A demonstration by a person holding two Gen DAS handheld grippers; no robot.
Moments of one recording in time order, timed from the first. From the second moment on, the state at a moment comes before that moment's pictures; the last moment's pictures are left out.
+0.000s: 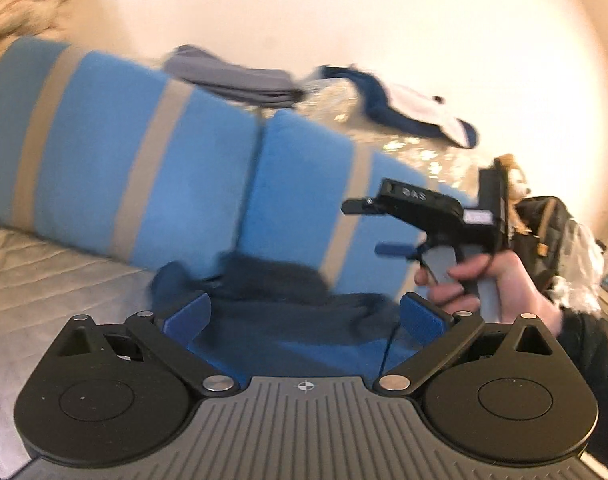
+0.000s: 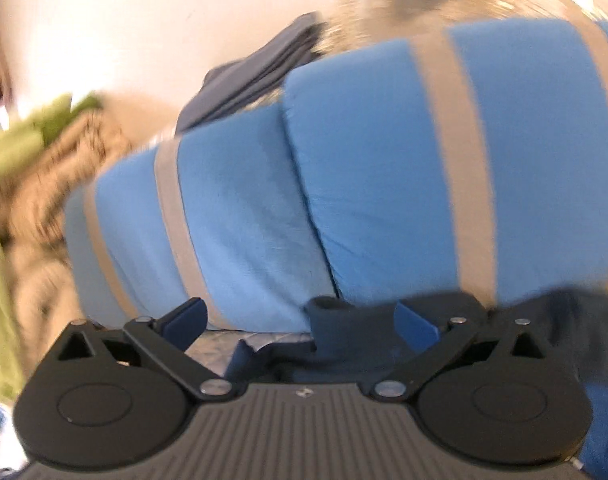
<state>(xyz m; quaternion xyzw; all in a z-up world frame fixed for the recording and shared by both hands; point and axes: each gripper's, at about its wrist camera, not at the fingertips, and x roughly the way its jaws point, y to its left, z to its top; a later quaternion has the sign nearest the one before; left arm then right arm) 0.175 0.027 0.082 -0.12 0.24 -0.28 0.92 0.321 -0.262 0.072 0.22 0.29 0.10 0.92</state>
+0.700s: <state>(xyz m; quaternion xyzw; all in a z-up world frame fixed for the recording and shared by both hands) 0.195 -0.067 -0.041 -0.20 0.31 -0.32 0.87 0.137 -0.512 0.031 0.27 0.35 -0.09 0.89</state>
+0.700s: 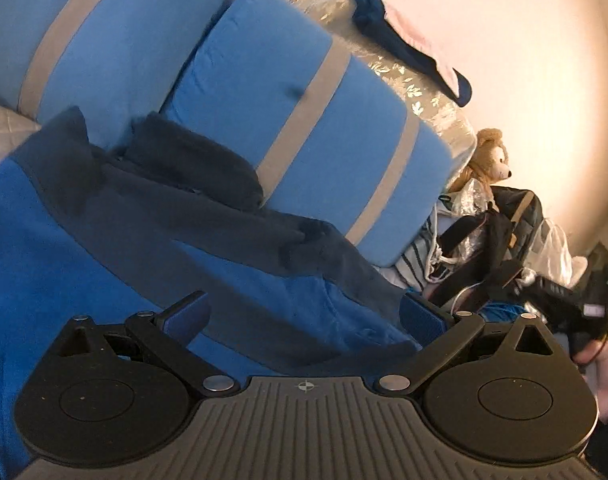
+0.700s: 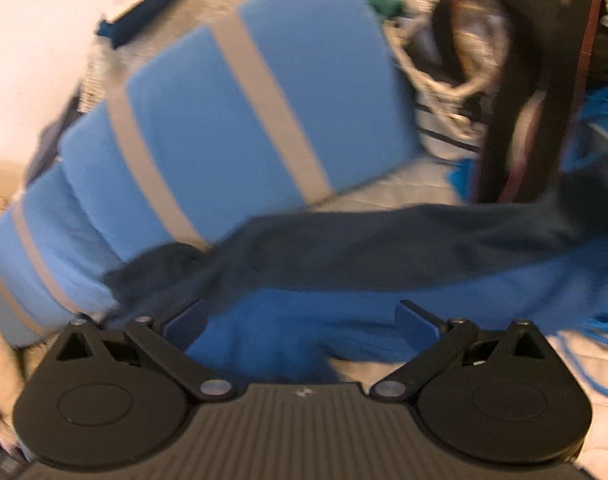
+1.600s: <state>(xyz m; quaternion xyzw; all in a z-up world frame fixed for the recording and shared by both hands) 0.192 -0.061 -0.040 -0.24 0.32 -0.32 0.86 0.017 -0.533 0.006 0.15 0.30 -0.16 0.93</state>
